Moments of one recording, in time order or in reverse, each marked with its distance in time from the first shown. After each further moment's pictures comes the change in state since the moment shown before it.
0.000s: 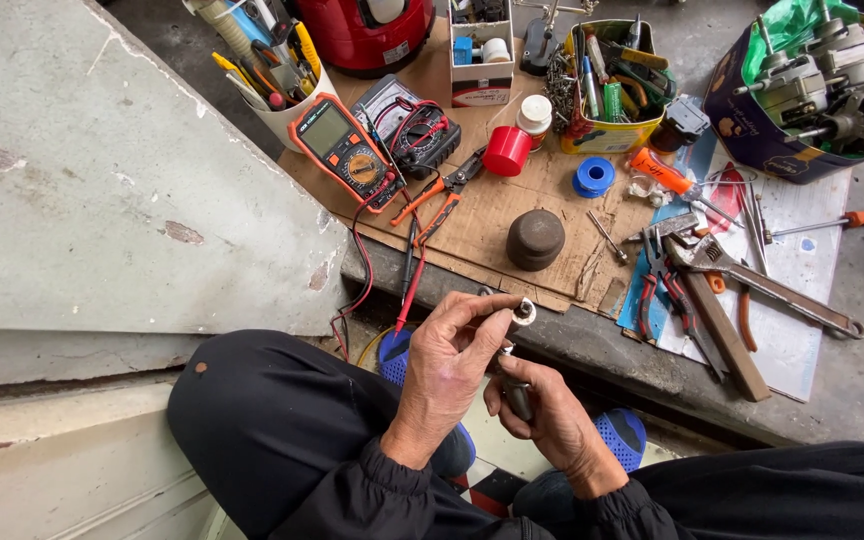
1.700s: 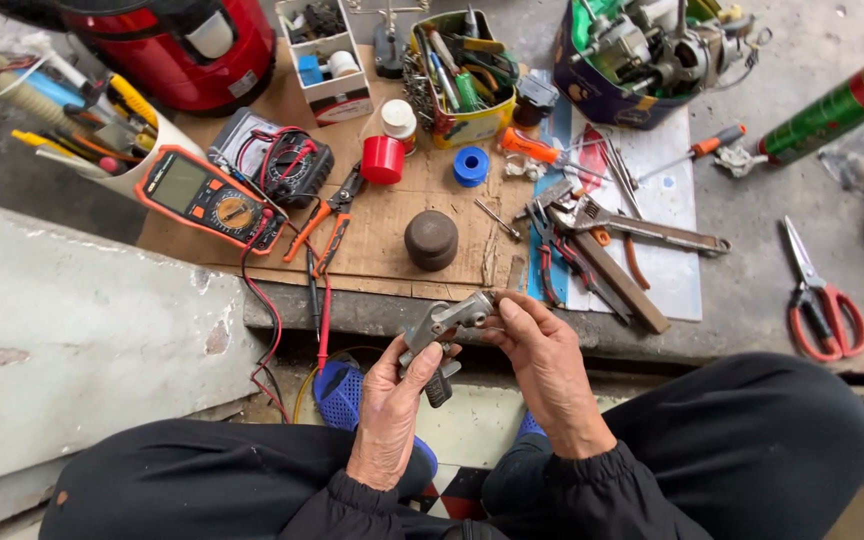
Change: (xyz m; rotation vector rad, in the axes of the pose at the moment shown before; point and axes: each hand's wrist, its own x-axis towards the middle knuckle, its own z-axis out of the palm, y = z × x) left_hand -0.007 -0.066 0.025 -0.371 -0.066 -0.372; right_hand -0.018 -0.050 -0.040 0.285 0.388 -0.422
